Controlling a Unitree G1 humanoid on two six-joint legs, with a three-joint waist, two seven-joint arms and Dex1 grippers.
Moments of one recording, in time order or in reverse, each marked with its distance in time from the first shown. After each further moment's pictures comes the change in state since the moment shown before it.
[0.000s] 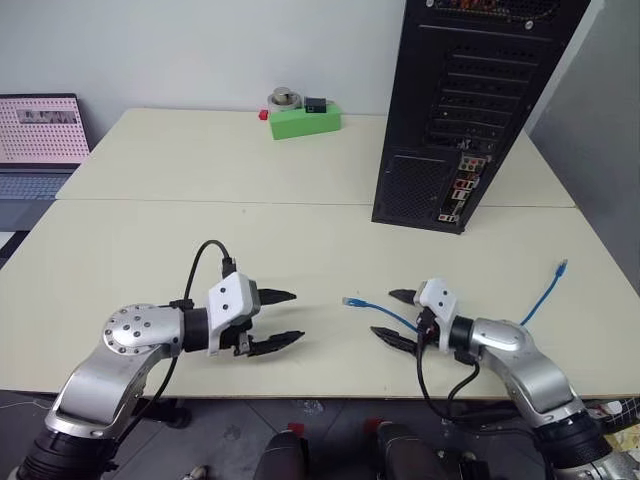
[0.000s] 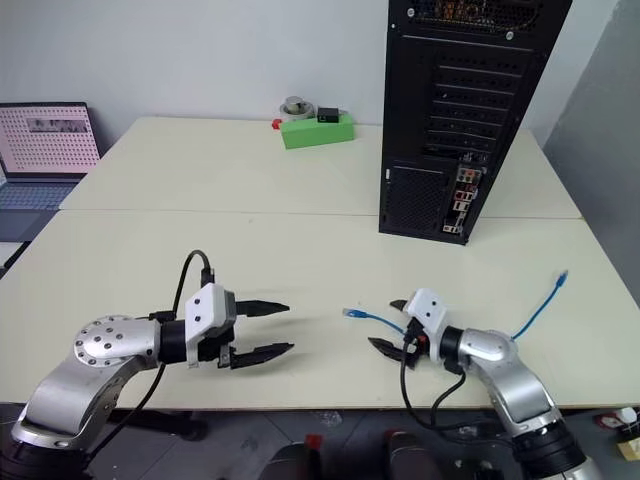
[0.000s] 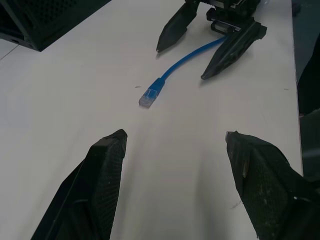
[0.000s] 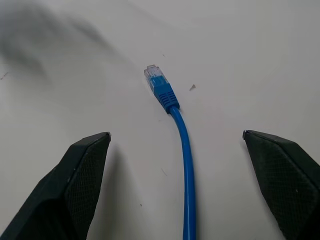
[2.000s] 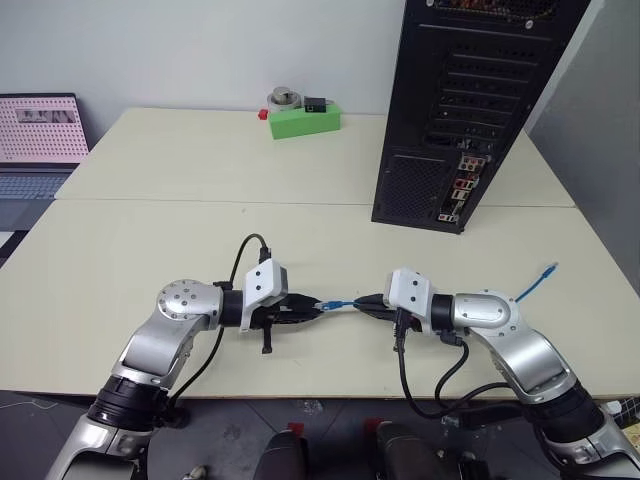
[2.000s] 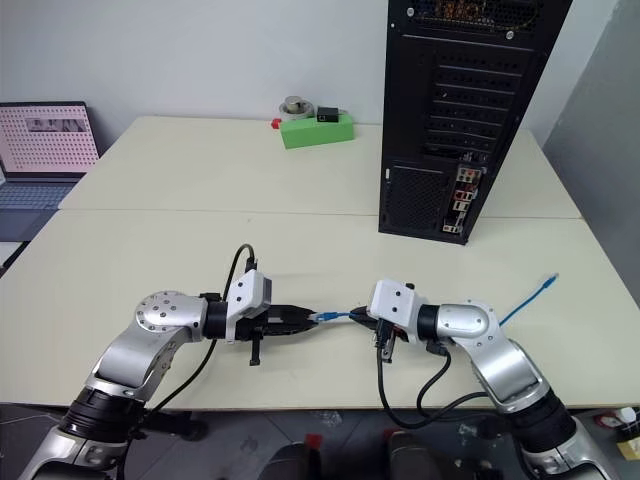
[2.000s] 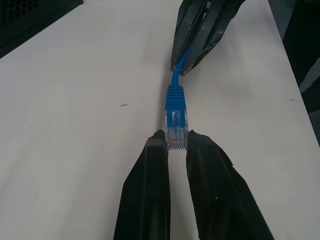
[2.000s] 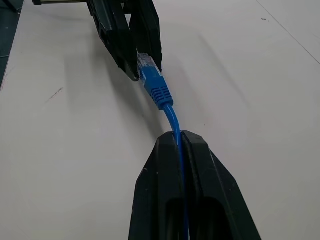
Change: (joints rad) left arm -0.252 -0.142 -0.160 0.316 0.090 -0.097 -0.148; right arm -0.163 -0.042 0.102 -0.180 -0.118 0.089 0.121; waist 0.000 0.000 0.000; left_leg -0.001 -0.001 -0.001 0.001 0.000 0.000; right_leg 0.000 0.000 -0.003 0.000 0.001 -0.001
